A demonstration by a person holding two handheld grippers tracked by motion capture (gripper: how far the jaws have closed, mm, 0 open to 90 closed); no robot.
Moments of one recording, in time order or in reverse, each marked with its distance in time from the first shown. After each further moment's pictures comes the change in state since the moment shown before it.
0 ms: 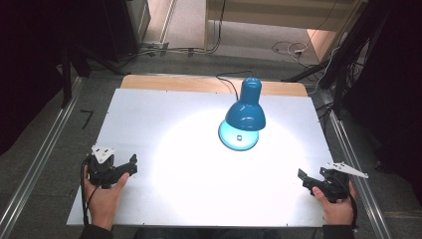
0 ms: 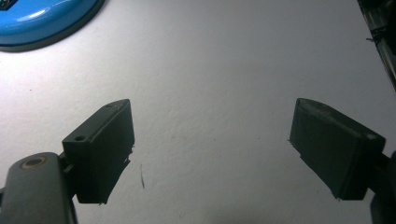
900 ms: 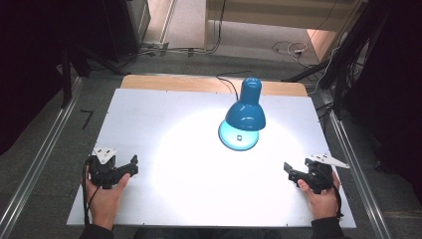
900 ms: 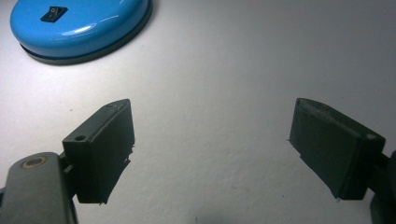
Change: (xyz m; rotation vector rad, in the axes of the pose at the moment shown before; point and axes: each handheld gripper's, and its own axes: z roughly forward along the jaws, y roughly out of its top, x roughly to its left) left arm -0.002 -0.002 0.004 0.003 0.011 0.015; right arm 0.032 0.016 0.024 -0.028 0.069 -0.072
